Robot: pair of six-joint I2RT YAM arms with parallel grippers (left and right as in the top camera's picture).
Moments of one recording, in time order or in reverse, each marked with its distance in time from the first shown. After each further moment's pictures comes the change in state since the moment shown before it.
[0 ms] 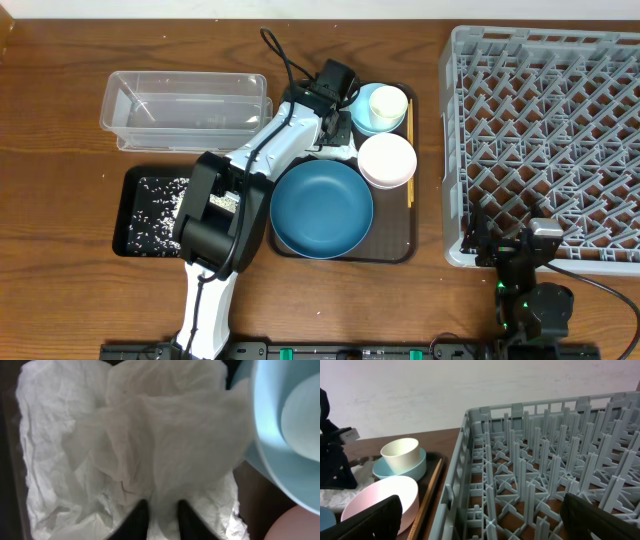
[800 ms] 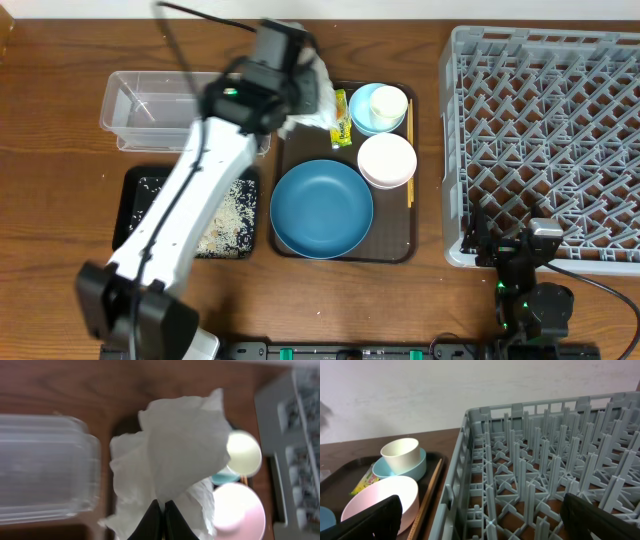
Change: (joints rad) left arm 0.101 -0.497 -0.011 -0.137 -0.021 -0.011; right arm 0.000 0.000 0.000 0.000 0.000 0.000
